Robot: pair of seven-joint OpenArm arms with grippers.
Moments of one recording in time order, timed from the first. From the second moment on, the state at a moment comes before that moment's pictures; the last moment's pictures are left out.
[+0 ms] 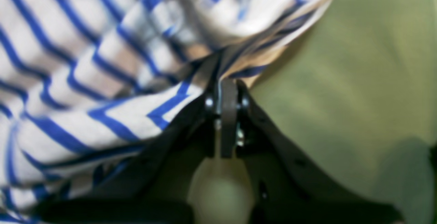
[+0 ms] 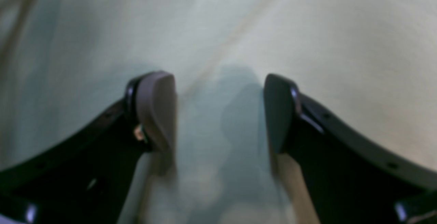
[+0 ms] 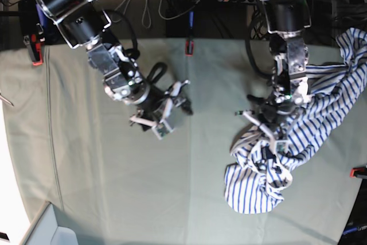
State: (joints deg) left arm -6.2 0.3 -11.3 72.8 1.2 -13.2 33.1; right arm 11.9 6.7 -27.9 53.2 8.6 16.9 -5.0
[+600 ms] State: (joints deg) left arm -1.4 7.1 27.5 82.8 1.2 -13.8 33.1; right arm 11.1 12.1 -3.7 62.0 8.4 16.9 -5.0
